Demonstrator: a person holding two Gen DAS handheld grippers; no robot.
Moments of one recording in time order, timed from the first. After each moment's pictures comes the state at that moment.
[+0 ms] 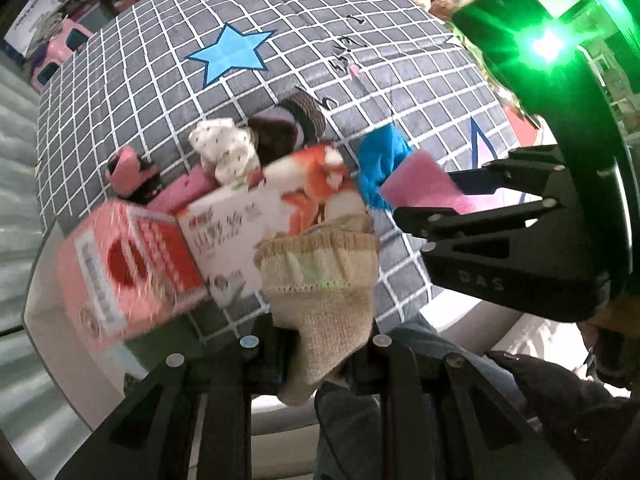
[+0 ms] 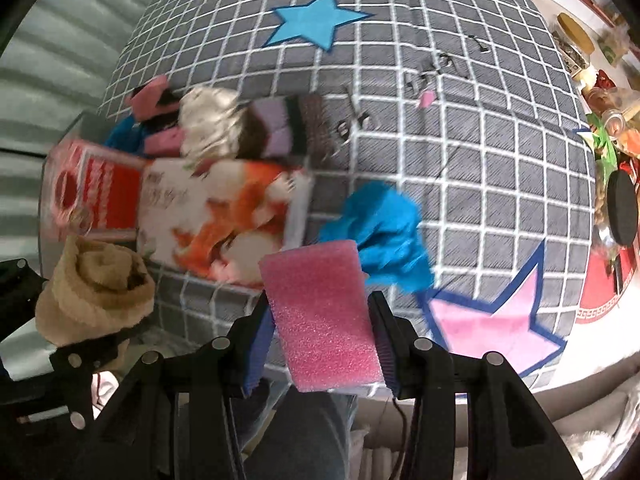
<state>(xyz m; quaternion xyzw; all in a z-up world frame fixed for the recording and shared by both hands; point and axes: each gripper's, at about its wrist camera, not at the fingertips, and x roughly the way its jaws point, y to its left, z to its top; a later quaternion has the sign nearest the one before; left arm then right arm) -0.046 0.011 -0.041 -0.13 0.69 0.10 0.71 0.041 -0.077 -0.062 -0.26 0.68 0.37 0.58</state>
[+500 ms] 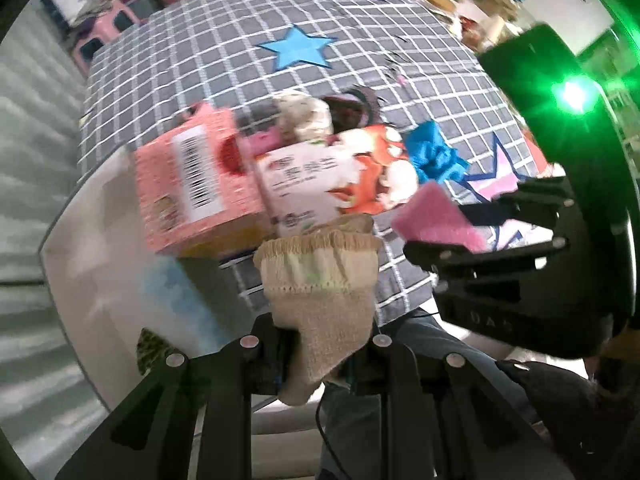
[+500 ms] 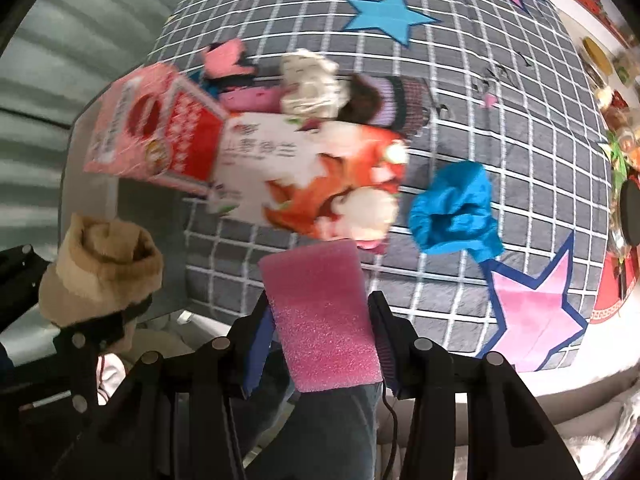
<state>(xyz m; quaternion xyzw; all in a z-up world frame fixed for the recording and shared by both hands) -0.131 0.037 -0.016 -0.16 0.65 0.16 0.73 -0.046 -0.040 -0.035 -0.29 0.66 0.40 0.57</state>
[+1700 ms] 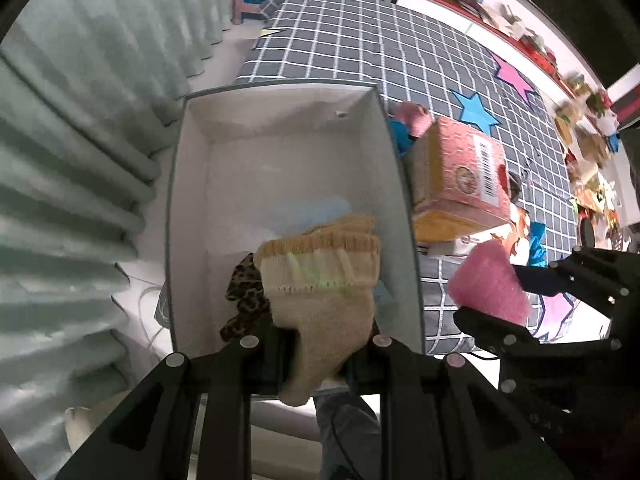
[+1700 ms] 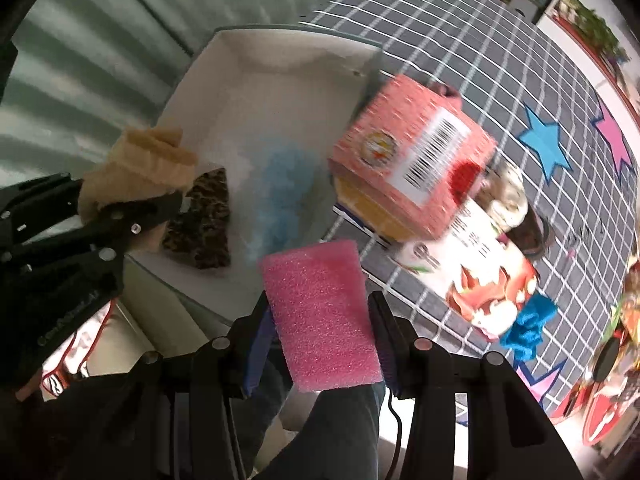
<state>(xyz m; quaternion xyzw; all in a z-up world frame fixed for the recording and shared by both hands) -0.291 0.129 -0.009 -0.33 0.55 0.34 0.69 -0.181 0.086 0.001 -0.42 0.55 0.52 0.50</state>
